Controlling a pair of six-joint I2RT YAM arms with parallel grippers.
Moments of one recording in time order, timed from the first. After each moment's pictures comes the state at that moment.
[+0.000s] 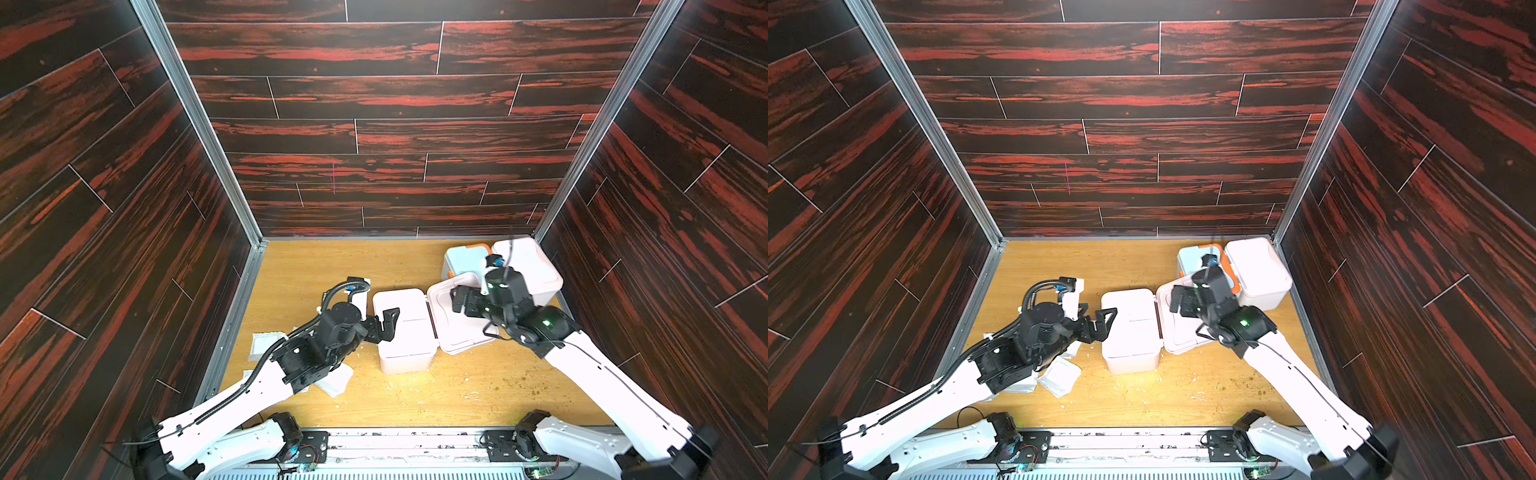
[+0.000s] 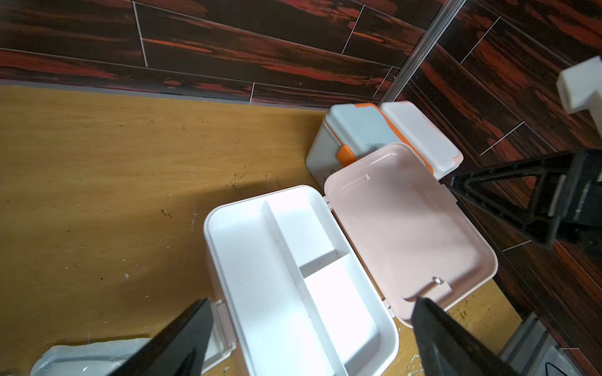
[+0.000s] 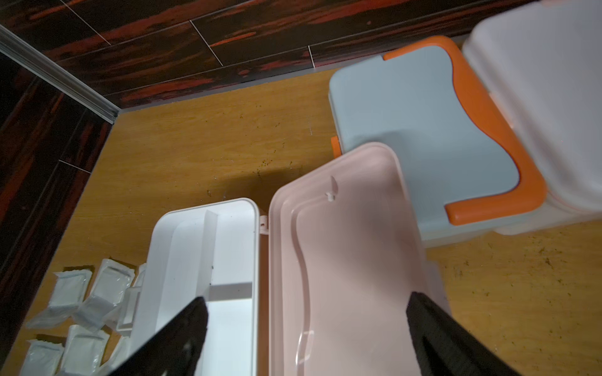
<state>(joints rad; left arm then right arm) -0.86 1.03 0.88 -0.28 -0.21 -0.54 0.56 1.05 1.07 -0.67 0.18 0.51</state>
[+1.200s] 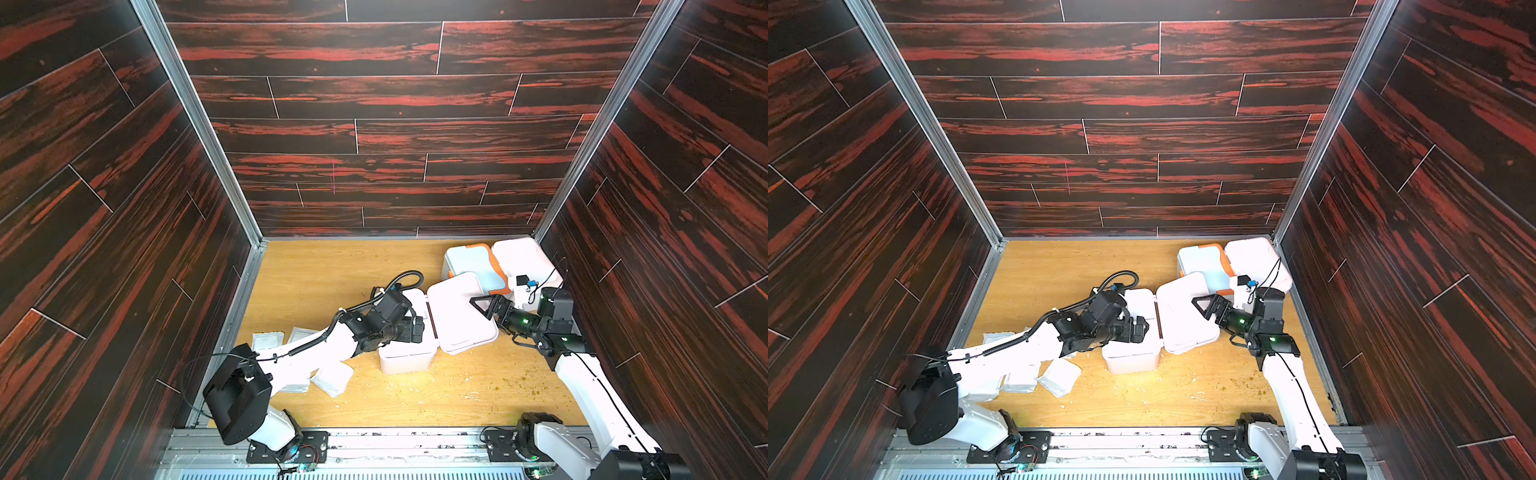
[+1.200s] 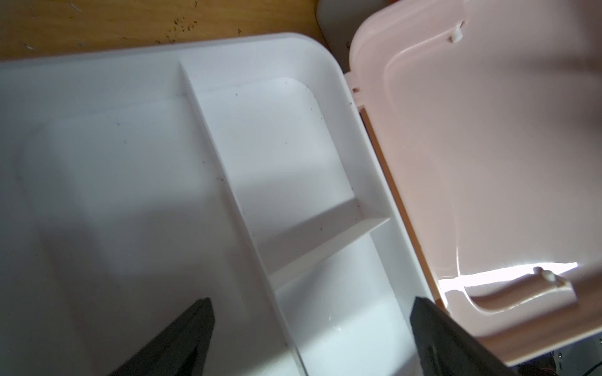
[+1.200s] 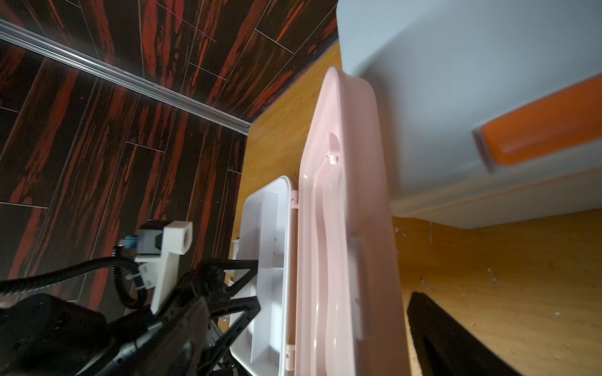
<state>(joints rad) -0.86 1.53 1.07 -0.35 -0.03 -0.66 -0.01 0.99 0.66 -0.24 -0.78 0.62</state>
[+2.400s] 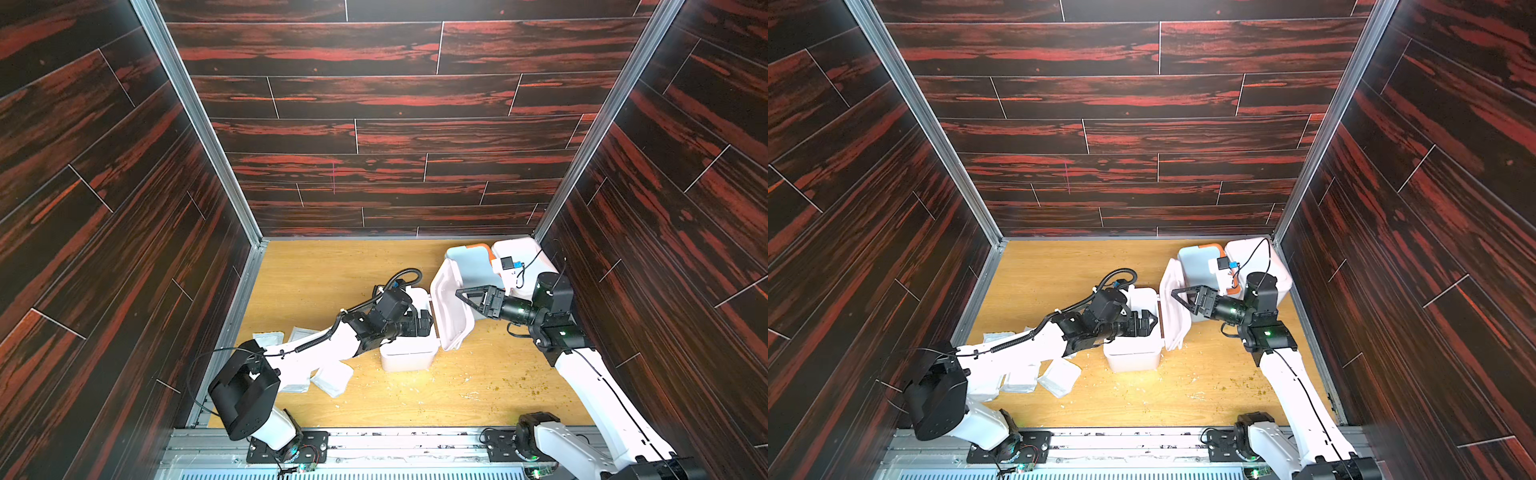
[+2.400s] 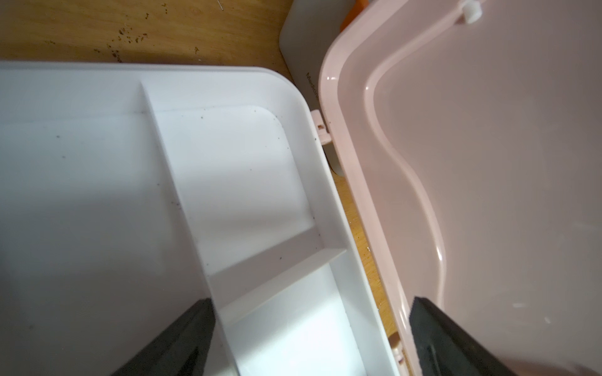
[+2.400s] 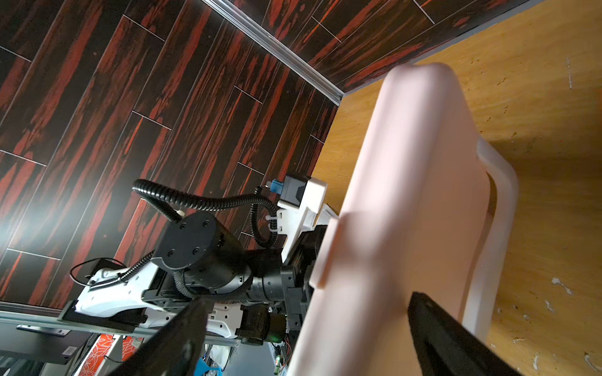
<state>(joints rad) -0.85 1.54 1.03 -0.17 0.04 -0.73 0.17 0.99 0.81 -0.14 -0.95 0.70</state>
